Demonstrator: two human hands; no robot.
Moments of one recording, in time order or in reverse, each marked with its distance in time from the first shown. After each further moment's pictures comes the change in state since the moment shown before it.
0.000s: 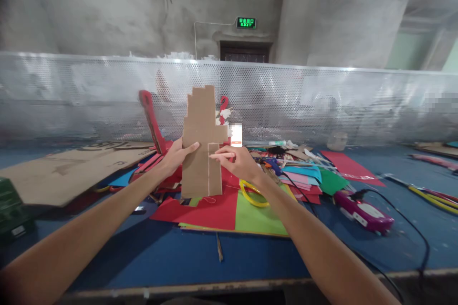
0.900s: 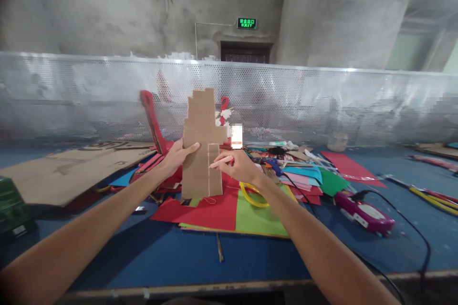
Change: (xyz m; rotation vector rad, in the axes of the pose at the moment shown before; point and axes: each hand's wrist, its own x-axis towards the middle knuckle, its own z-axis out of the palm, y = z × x) left_hand 0.000 -0.004 0.000 -0.022 0.031 -0.037; right_hand -0.002 -0.008 0.000 0.028 -0.101 0.062
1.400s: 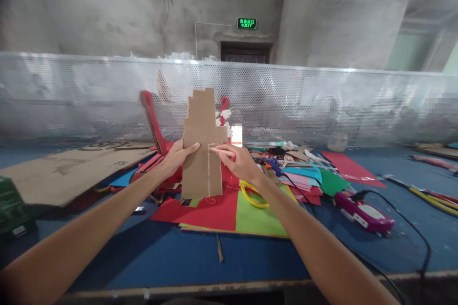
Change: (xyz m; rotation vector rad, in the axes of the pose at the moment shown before) left_hand 0.003 -0.002 -0.001 0.009 -0.008 0.012; right_hand 0.004 0.016 0.004 -0.031 0.167 -0.039
